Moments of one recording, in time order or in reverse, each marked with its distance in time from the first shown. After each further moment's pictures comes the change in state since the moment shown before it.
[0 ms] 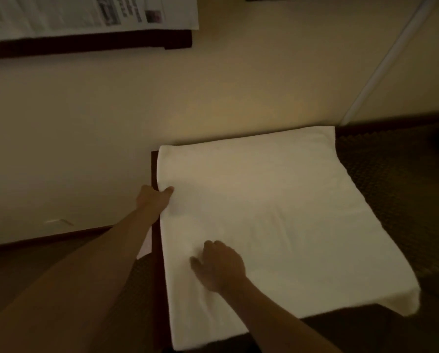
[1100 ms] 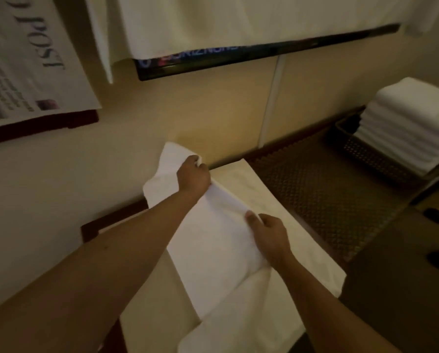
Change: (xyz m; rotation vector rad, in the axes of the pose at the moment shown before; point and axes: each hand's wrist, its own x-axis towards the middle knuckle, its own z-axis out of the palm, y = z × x) left_hand -0.105 0.251 0.129 -0.096 -0.264 0.654; right_hand -0.010 0.138 -0.146 0.843 0.802 0.372
